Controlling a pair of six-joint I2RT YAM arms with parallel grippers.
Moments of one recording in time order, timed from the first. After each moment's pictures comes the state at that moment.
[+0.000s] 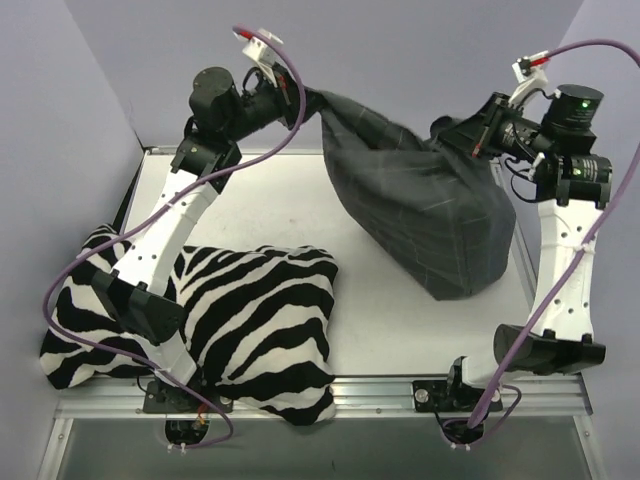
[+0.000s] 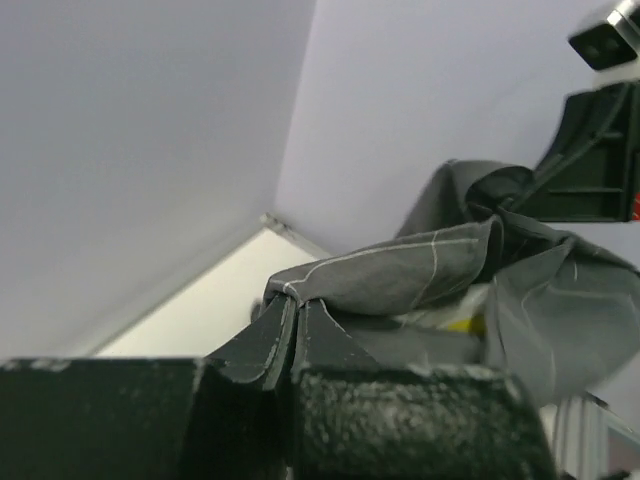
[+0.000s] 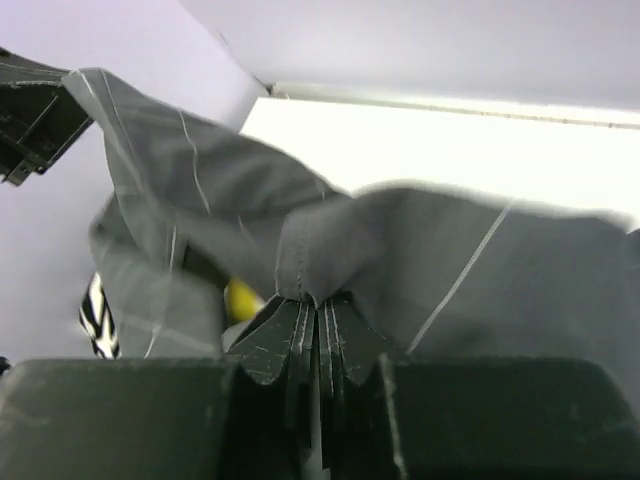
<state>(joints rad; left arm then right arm) -0.44 1.77 2.10 -0.09 0.52 -0.37 -0.16 1.45 1.98 -0.77 -0.80 0.35</state>
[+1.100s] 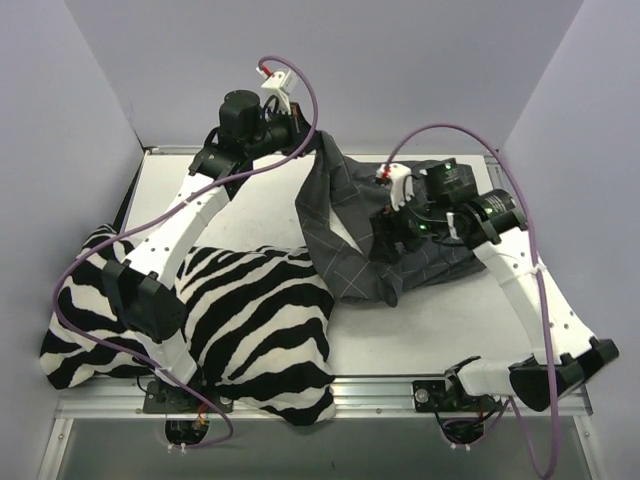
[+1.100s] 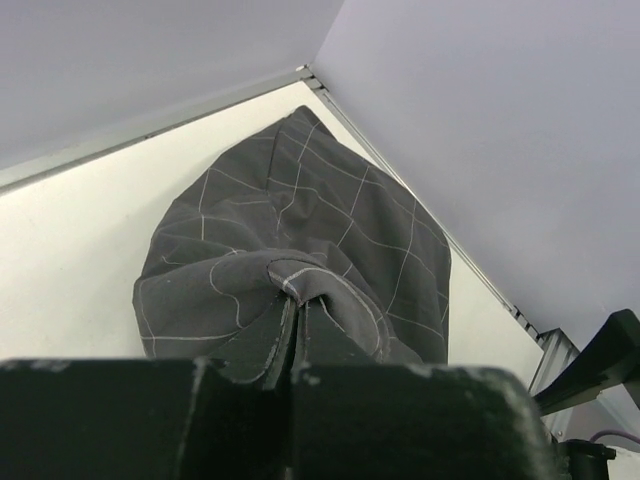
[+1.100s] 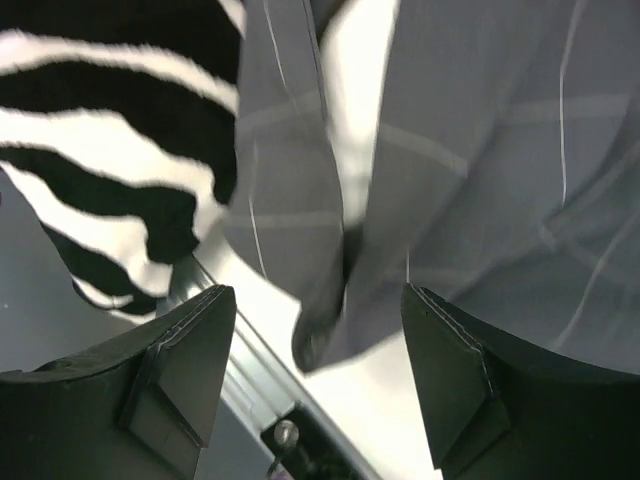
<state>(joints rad) -0.47 1.75 1.87 -0.27 0.42 -0.41 0.44 1.26 1.50 -1.15 -0.42 -0.18</state>
